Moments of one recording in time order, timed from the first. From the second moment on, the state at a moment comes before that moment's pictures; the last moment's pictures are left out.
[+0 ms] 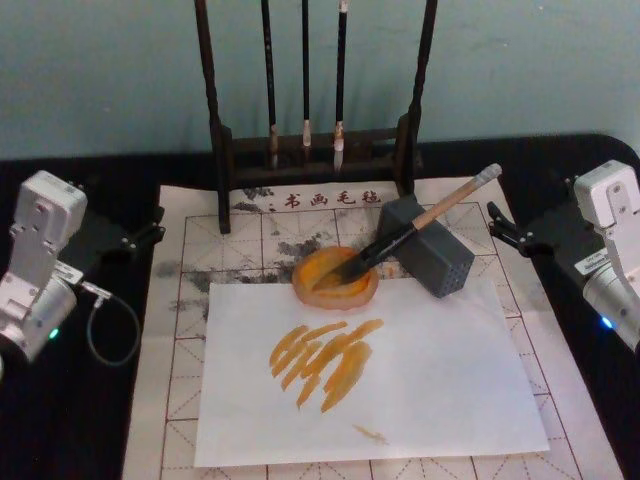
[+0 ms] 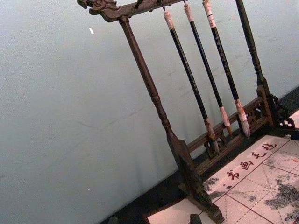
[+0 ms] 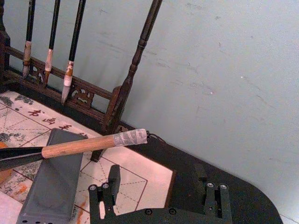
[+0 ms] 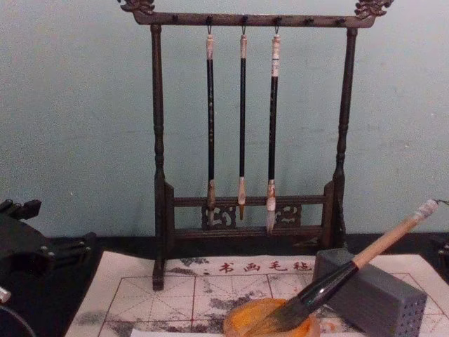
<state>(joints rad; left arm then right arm) -0.20 0.60 0.45 -1.41 -0.25 -0.12 0.03 0.20 0.60 -0.45 -1.41 0.25 -0.12 -0.03</state>
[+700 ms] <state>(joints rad) -0.20 0.60 0.45 -1.41 -0.25 -0.12 0.03 0.17 0.59 -0.37 -1.45 0.40 -0.07 0.09</state>
